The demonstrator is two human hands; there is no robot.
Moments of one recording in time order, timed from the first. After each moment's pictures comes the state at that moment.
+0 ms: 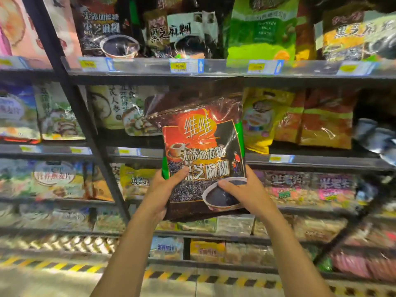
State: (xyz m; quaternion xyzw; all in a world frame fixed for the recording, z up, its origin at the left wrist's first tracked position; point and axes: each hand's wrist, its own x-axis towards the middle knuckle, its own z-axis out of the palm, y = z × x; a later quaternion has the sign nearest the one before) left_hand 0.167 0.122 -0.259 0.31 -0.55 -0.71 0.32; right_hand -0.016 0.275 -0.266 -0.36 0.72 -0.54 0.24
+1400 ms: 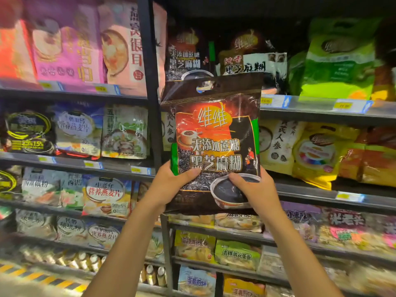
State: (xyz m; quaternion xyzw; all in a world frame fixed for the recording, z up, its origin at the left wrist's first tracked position) left_hand 0.314 -0.042 -0.194 0.29 -0.67 -0.59 0.35; right_hand 0.123 0.102 -0.213 -0.38 0.64 -0.64 0.16
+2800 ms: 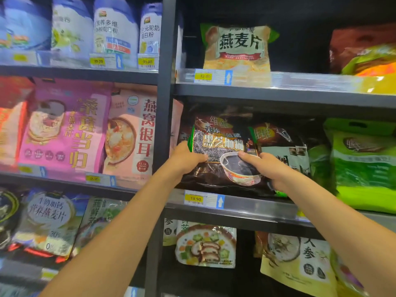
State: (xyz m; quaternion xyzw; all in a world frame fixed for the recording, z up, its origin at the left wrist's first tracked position) left_hand 0.197 -0.259 0.044 0.27 -0.74 -0.47 0.40; right_hand -0.018 -0.130 0.044 -0.43 0.72 -0.52 0.17
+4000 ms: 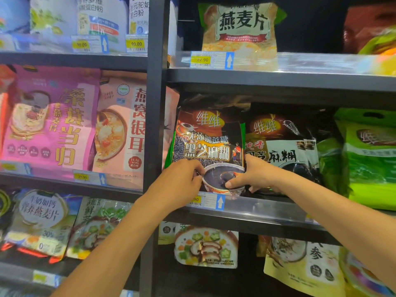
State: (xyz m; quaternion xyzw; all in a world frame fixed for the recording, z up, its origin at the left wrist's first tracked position) left_hand 0.209 -0.250 -0.005 0.26 -0.89 -0.11 0.35; right_hand -0.004 -0.150 0.033 -0.55 0.78 -0.29 0.08
